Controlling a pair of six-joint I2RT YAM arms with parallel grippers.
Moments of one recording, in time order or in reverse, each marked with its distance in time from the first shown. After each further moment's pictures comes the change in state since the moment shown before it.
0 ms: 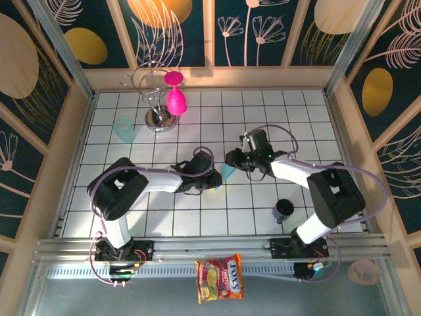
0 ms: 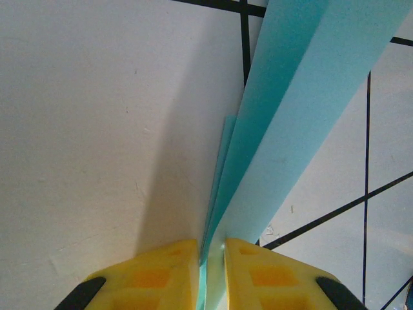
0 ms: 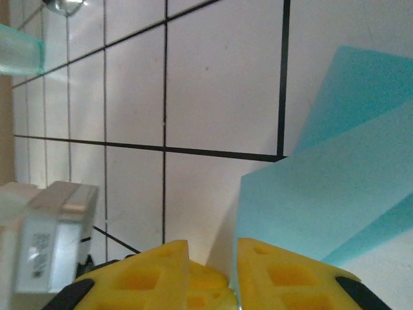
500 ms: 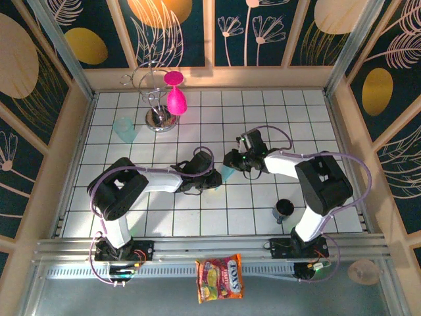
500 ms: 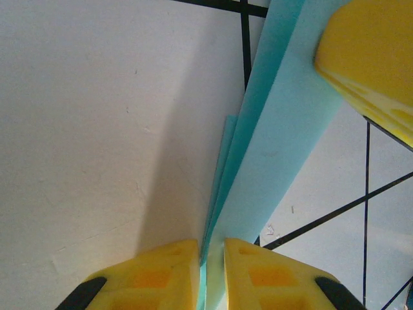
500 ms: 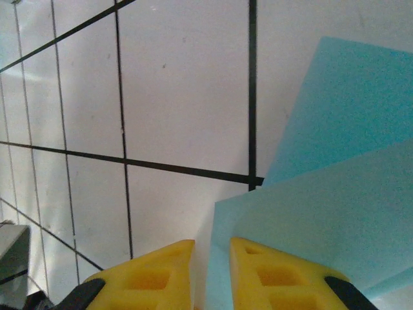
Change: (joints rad) left arm 0.000 0.000 0.000 -0.003 -0.001 0.000; right arm 0.000 0.130 0.052 0.001 0.016 -0.002
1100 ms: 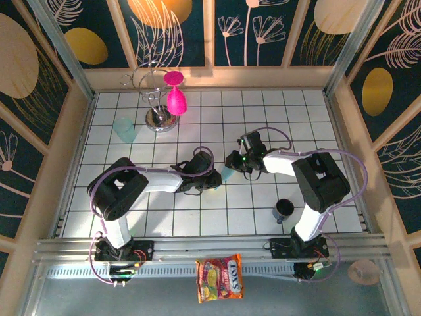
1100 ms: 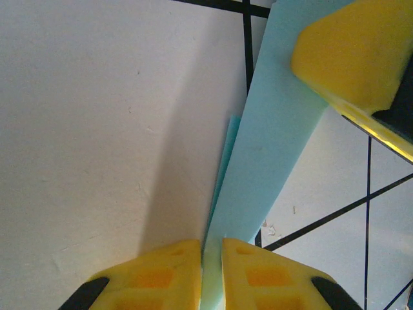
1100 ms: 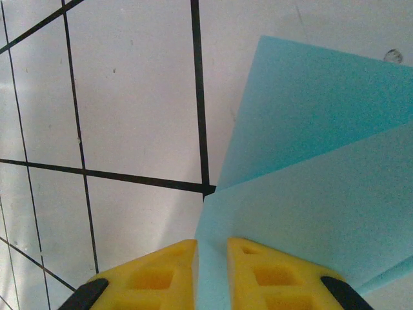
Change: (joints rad) left arm 0.000 0.000 0.000 -0.001 -0.002 0.000; right arm -0.007 0.031 0.000 -0.009 0.042 0.001
